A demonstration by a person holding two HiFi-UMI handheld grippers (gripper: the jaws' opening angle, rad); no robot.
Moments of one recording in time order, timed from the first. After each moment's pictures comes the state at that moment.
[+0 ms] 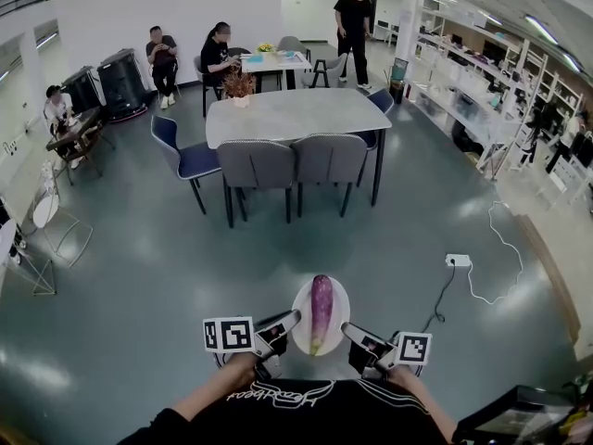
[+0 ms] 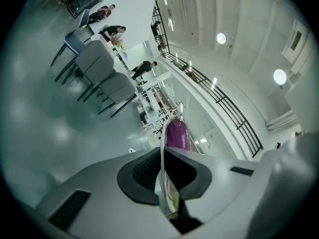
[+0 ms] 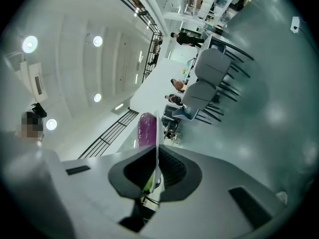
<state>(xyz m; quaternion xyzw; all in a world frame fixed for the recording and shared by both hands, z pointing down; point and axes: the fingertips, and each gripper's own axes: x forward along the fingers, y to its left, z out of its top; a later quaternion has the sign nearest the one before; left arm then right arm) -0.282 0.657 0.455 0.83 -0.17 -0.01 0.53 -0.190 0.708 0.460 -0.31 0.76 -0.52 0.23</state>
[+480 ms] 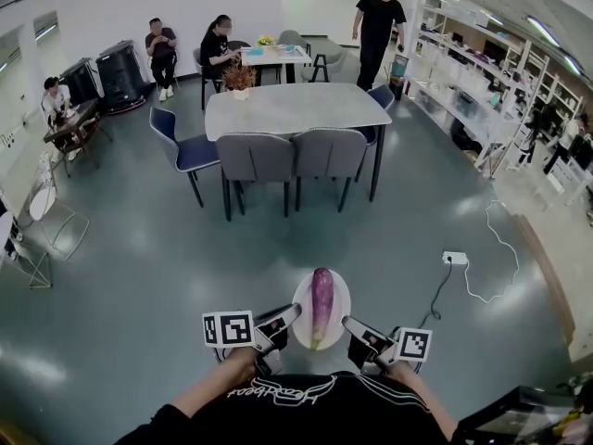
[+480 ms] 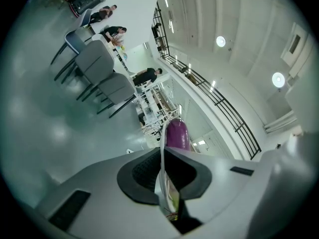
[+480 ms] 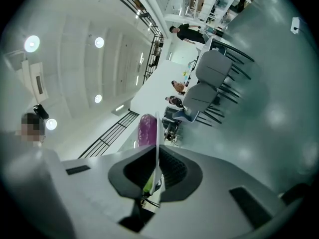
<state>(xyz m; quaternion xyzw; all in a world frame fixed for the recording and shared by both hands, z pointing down) -0.286 0.655 0.452 0.83 -0.17 -0.02 0.53 -0.194 0.704 0.454 -0.31 0.76 -0.51 0.24</state>
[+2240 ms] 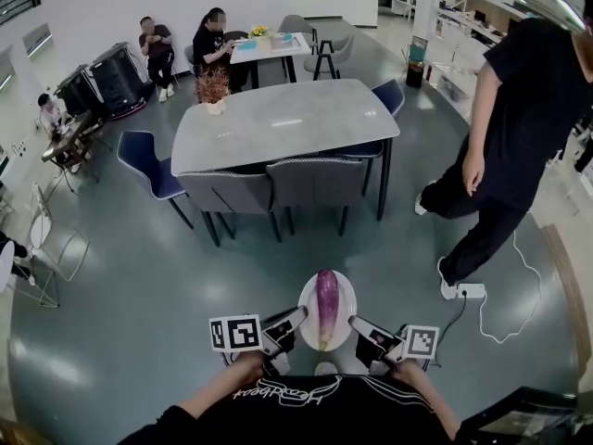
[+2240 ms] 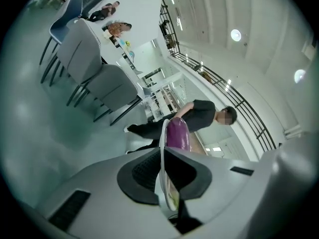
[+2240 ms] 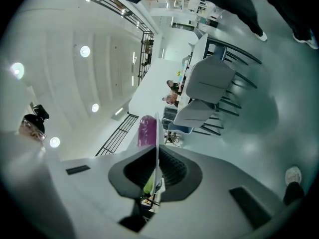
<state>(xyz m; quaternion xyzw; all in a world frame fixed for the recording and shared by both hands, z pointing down) -0.029 0.352 0.479 0.81 -0.22 0.00 0.55 0.067 0.392 0.486 -0.27 0.75 -0.56 0.24</state>
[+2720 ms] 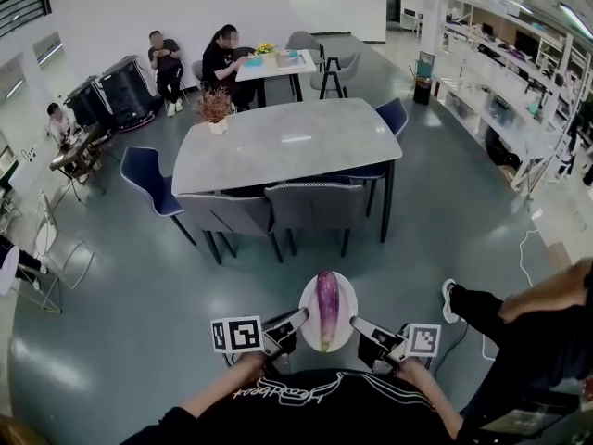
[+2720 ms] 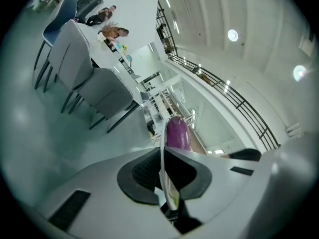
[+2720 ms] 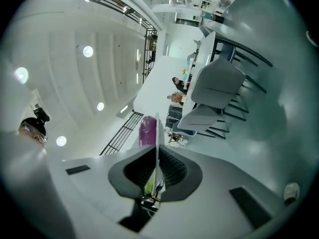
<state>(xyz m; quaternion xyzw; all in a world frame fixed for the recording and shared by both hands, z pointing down) 0.020 0.293 0.466 0.82 -0.23 -0.01 0.53 0.119 0.328 0.473 -0.24 0.77 -0.55 0.24</state>
